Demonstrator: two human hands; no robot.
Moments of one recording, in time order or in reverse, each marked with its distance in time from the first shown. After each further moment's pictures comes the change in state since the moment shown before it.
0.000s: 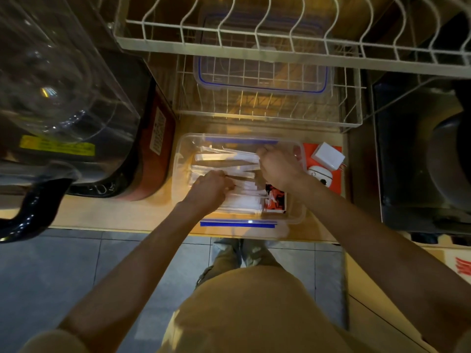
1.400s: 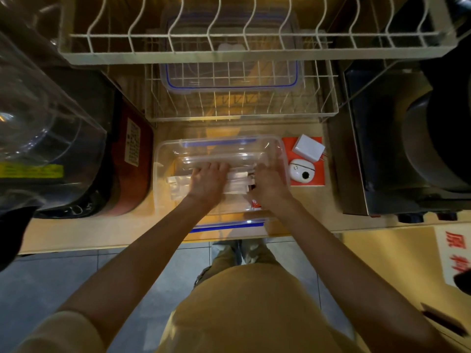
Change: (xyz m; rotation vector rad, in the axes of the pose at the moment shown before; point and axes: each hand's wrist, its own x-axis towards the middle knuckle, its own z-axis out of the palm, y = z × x) left_hand 0.046 0.011 0.026 0.280 0.076 -0.039; right_hand -0.031 -0.006 0.032 0.480 -0.002 0.396
